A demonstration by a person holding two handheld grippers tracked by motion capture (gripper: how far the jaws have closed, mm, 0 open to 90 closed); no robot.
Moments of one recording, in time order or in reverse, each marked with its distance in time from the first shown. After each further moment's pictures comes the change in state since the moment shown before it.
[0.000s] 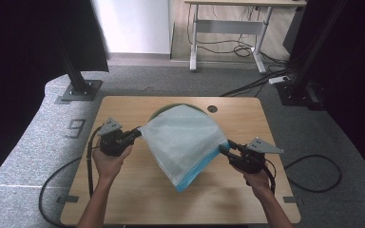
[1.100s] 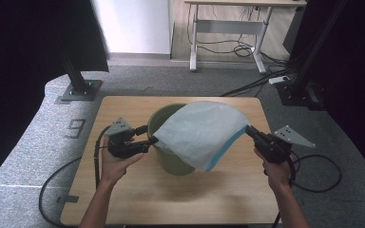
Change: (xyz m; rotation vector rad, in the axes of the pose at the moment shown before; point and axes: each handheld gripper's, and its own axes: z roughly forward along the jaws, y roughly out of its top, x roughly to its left) left arm -0.028 0.015 -0.009 -0.006 -0.138 0.032; right arm -0.025 0.049 -0.047 -0.123 -0.203 0.021
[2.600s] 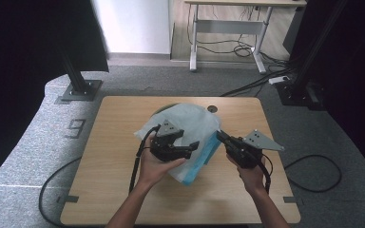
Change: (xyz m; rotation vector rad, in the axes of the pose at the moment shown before) left arm -0.080 0.017 0.087 0.141 -0.015 0.042; right arm 0.072 0.000 0.028 -0.010 0.166 -0.063
